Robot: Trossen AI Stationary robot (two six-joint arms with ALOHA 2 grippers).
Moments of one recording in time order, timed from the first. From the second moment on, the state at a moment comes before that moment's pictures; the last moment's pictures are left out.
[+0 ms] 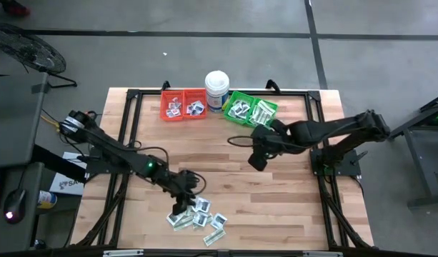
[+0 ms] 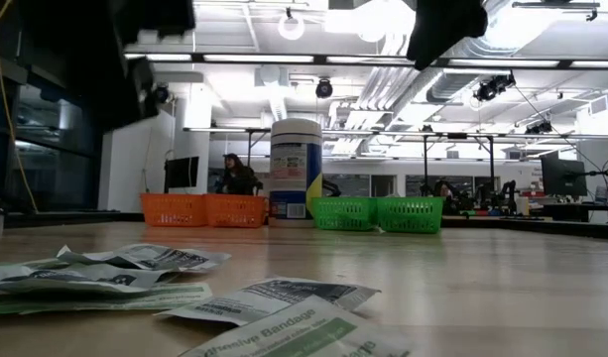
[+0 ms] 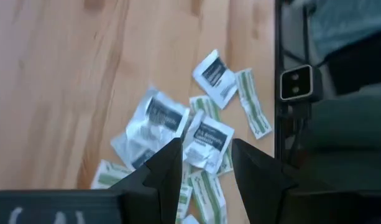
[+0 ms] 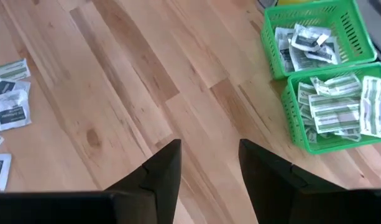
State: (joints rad) left arm -0.46 1.44 0.82 -0.13 0.05 -0.76; right arm 0.18 1.45 1.39 -1.09 0.38 0.68
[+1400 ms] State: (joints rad) left arm -0.46 1.71 0.74 0.21 0.01 -1.37; right arm 0.27 1.44 1.39 -1.09 0.41 0.49
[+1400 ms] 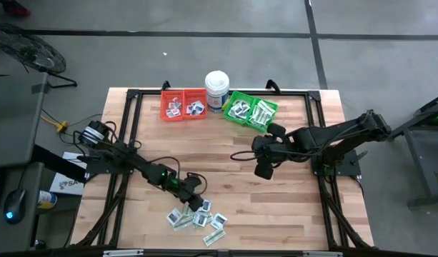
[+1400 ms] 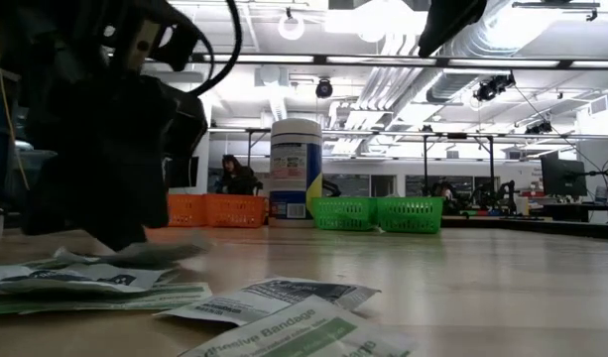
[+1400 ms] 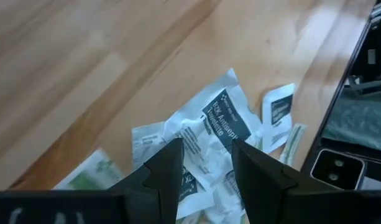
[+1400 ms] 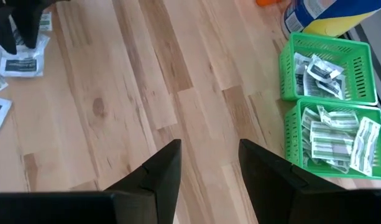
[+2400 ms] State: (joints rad) left arm -0.46 1.73 1.09 -0.27 -0.09 -0.39; right arm 0.28 1.44 1.39 -1.07 0.36 0.44
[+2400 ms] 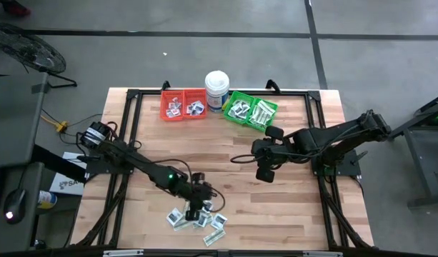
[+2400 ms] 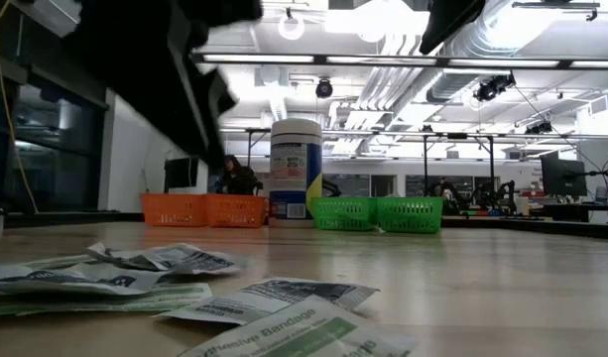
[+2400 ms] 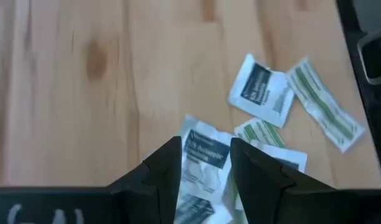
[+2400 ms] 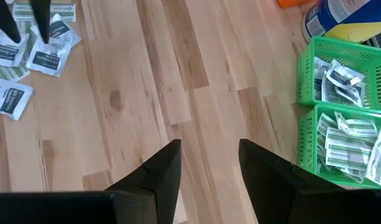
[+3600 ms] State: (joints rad) left arm -0.47 1.96 1.17 -0.38 -0.03 0.09; right arm 0.29 1.44 1.39 -1.08 0.37 0.50
